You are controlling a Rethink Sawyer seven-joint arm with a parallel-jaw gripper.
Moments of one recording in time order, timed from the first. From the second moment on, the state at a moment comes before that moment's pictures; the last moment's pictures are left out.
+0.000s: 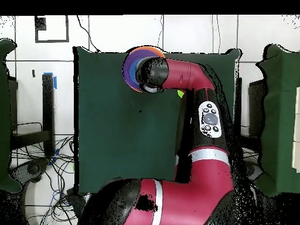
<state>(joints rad) -0.28 -0.40 0.14 1.11 -0.14 0.79 1.87</state>
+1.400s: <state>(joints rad) -0.28 -0.38 0.14 1.10 -0.07 0.73 1.87</state>
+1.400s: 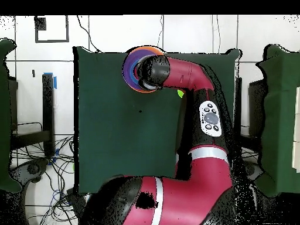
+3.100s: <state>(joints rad) -0.30 -0.45 0.13 1.08 -0.02 0.75 1.87</state>
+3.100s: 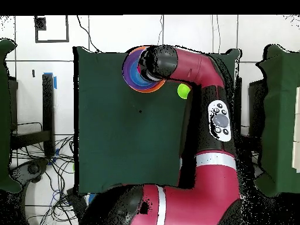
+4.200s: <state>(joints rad) -0.45 -0.55 0.13 1.14 -0.03 0.77 1.87</state>
